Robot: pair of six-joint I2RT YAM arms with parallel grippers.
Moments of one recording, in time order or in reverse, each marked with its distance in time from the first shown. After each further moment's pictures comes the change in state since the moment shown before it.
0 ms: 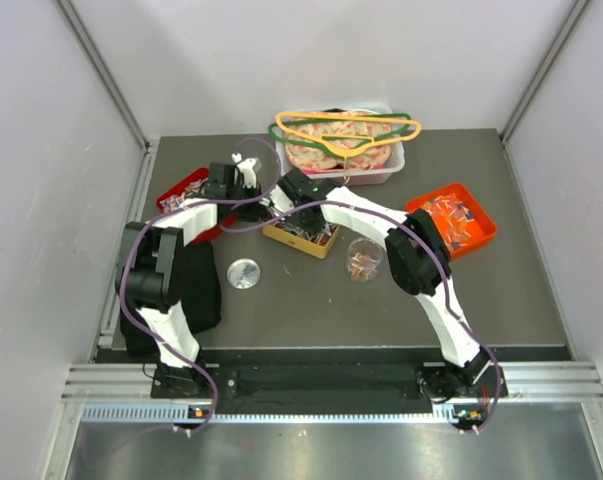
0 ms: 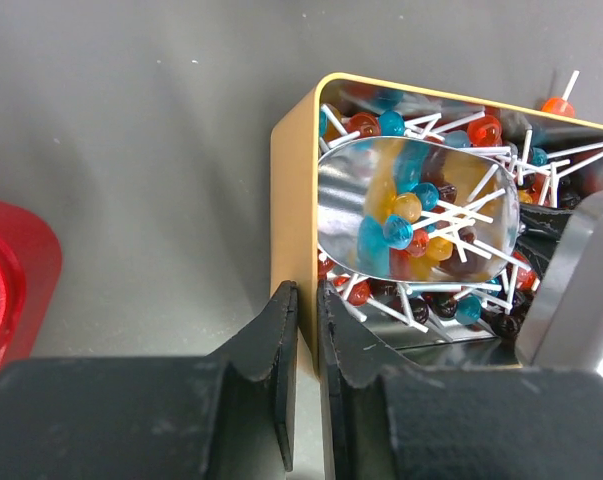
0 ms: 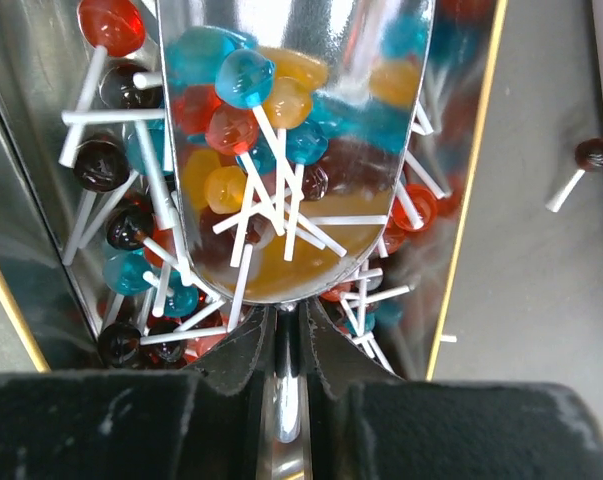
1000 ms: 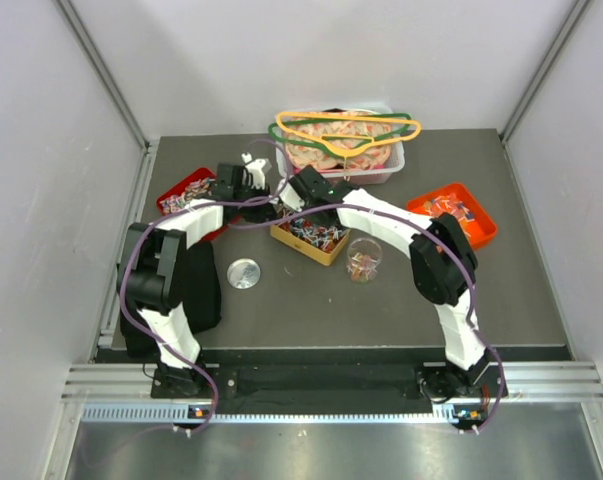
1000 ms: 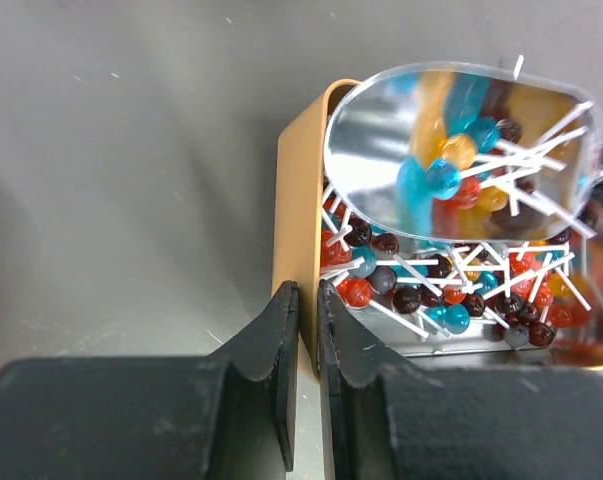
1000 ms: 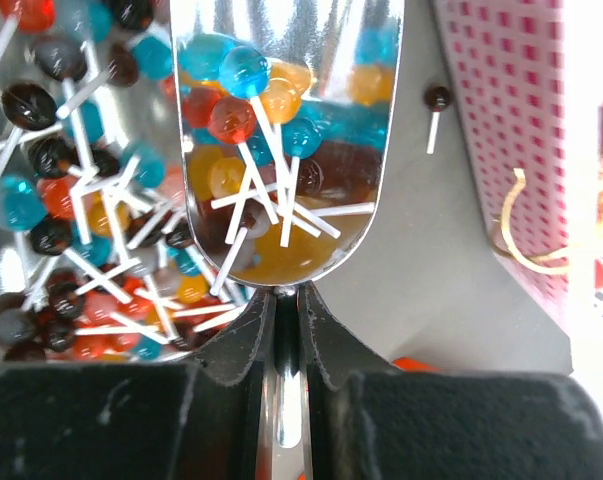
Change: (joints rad) left arm -0.040 -0.009 0.000 0.011 0.018 0.000; right arm 0.007 -0.206 -0.213 0.124 0.148 -0.128
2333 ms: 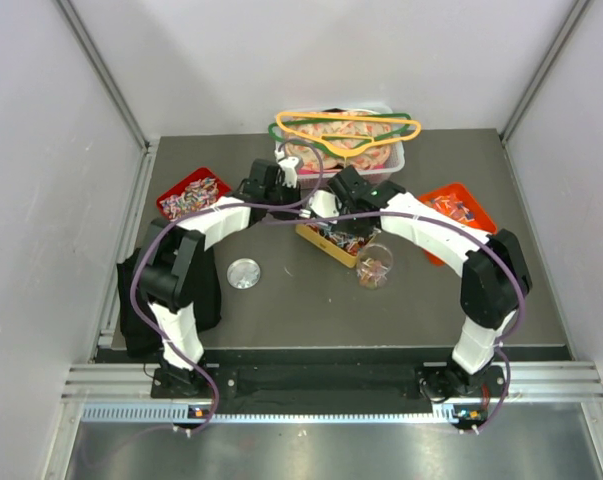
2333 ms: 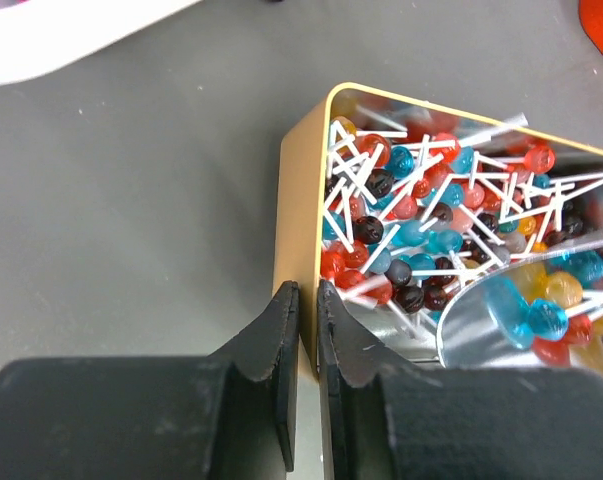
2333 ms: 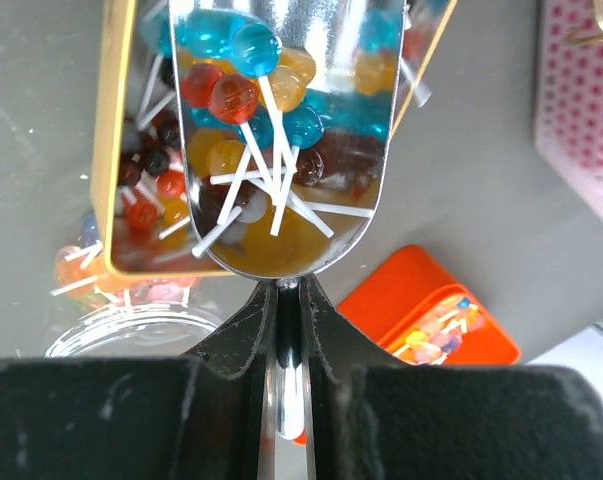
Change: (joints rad) left arm -0.172 0.061 0.093 0.029 -0.127 -0.045; right arm -0.096 -0.336 -0.267 -0.153 -0.130 -0.162
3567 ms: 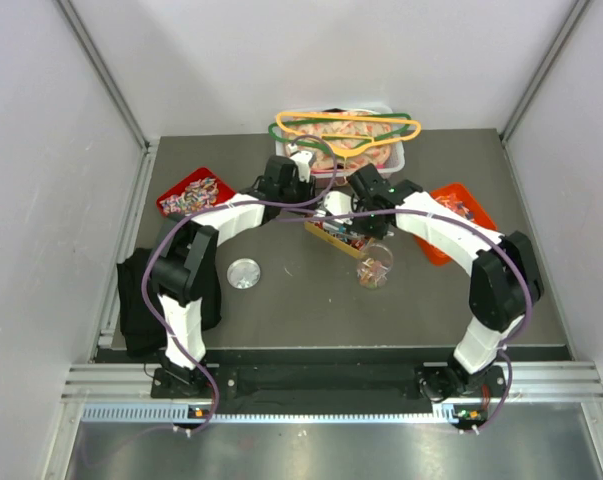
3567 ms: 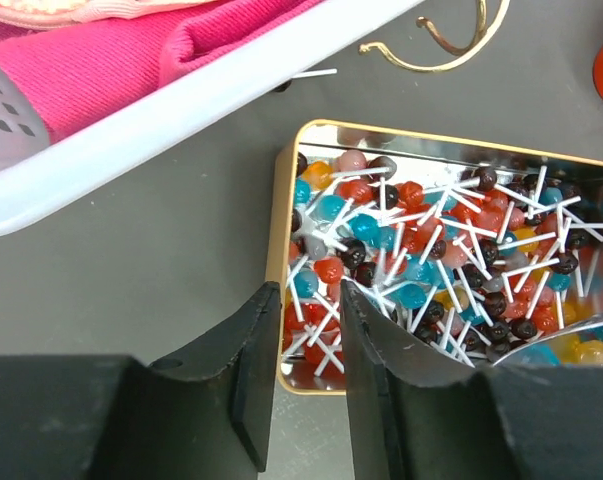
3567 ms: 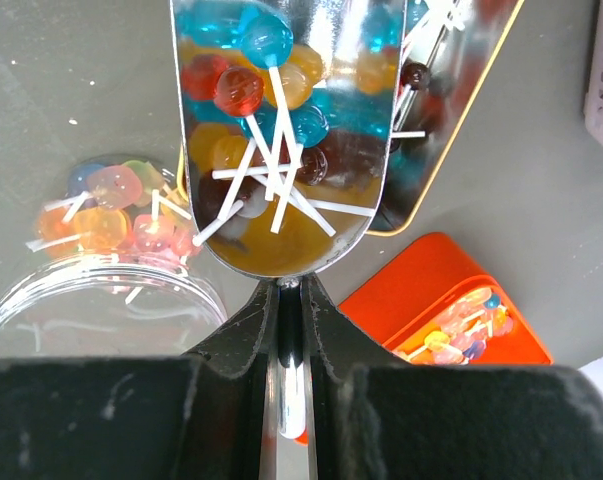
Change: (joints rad) left arm -0.058 0.093 0.089 0.080 -0.124 0.007; right arm -0.104 -0.040 -0.074 -0.016 -0.113 -0.078
